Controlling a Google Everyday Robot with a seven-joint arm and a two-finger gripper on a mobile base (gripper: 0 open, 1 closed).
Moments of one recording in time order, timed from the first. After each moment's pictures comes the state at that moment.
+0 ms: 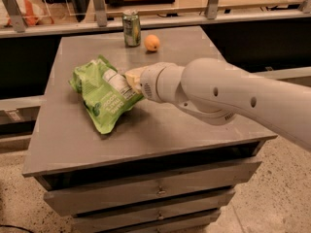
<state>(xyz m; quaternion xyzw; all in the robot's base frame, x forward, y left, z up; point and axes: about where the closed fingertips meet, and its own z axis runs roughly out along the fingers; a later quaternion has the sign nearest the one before) 0.599 0.043 0.883 -0.28 0.77 0.20 0.53</state>
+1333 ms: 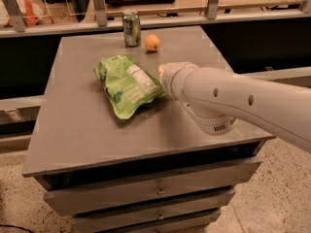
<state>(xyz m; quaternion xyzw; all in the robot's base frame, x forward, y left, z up) 0.648 -0.059 0.870 -0.16 0.80 0.03 0.58</state>
